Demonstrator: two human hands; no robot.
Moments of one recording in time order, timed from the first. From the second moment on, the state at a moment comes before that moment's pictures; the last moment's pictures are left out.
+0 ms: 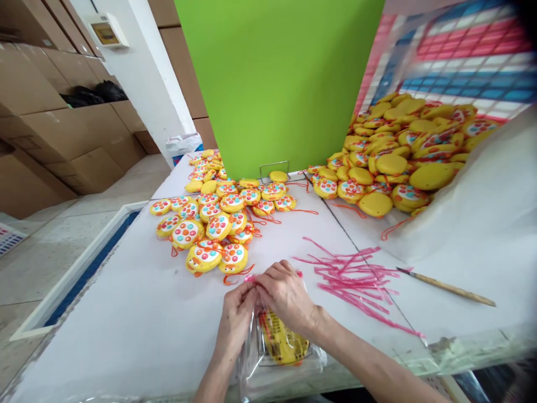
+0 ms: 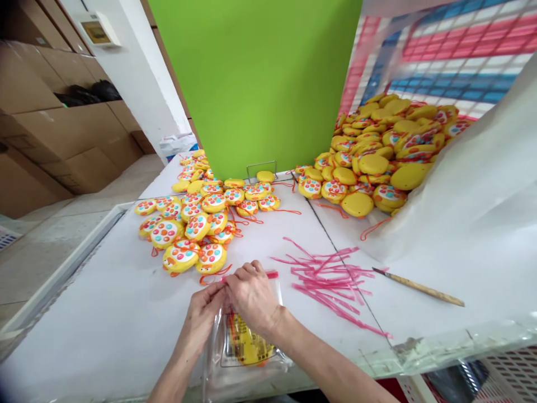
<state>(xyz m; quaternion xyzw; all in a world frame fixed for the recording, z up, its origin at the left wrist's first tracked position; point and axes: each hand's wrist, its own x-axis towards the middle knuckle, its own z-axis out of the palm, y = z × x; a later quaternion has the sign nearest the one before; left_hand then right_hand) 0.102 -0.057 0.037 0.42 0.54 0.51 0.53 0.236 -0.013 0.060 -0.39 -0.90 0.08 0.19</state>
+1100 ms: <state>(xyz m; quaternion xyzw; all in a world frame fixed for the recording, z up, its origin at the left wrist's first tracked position) 0.097 -0.065 0.024 0.38 0.62 0.47 0.50 0.464 -0.020 0.037 -0.64 -0.73 0.07 0.21</state>
